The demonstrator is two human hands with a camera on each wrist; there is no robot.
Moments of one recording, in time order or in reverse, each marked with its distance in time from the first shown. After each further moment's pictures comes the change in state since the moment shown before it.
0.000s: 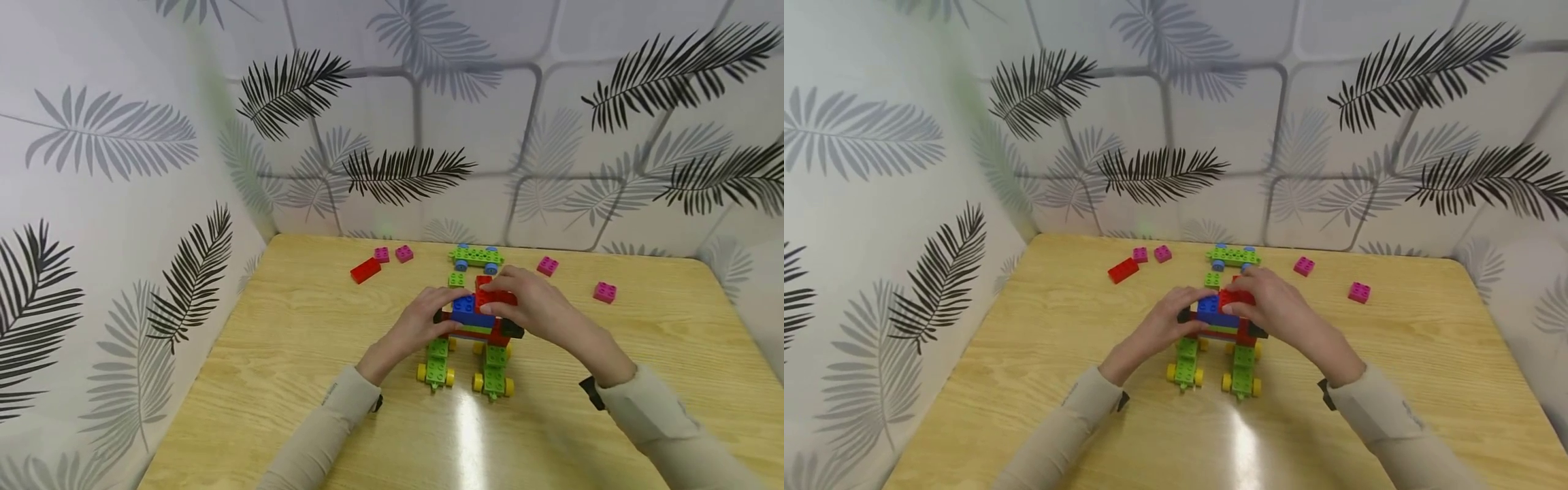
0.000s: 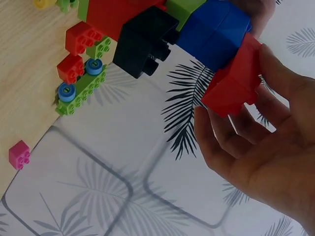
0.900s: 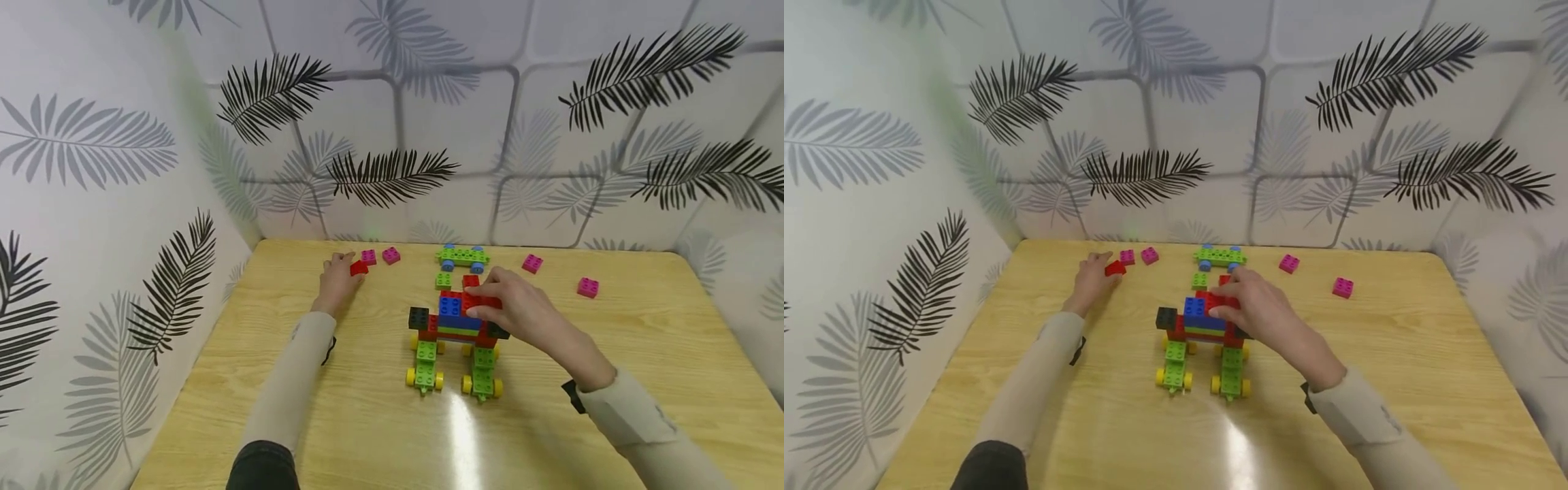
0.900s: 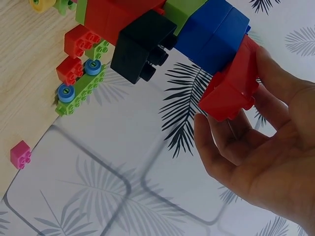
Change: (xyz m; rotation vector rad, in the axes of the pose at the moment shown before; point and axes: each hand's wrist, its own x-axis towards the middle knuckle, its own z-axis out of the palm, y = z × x) left_hand 0.009 -0.158 -0.055 0.295 0.177 -0.685; right_hand -0.010 -0.008 0.005 -0.020 0.043 0.076
